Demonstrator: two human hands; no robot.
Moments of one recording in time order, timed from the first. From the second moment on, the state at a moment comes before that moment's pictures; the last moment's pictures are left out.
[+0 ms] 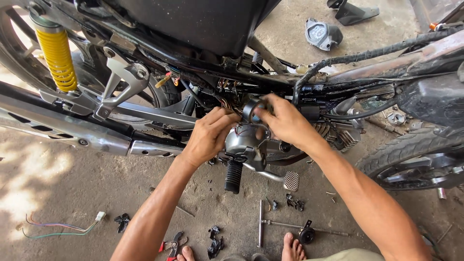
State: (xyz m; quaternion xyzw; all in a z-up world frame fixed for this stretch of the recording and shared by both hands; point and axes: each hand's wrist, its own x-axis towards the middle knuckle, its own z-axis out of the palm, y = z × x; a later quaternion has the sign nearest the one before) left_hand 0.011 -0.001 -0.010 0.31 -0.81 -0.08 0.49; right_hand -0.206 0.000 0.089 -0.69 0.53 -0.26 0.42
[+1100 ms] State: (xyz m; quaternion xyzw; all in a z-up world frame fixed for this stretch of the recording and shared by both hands) left_hand -0.010 0.013 0.017 0.41 -0.84 0.08 0.35; right_hand -0.214 0.015 0.068 -0.88 0.41 -0.15 0.21
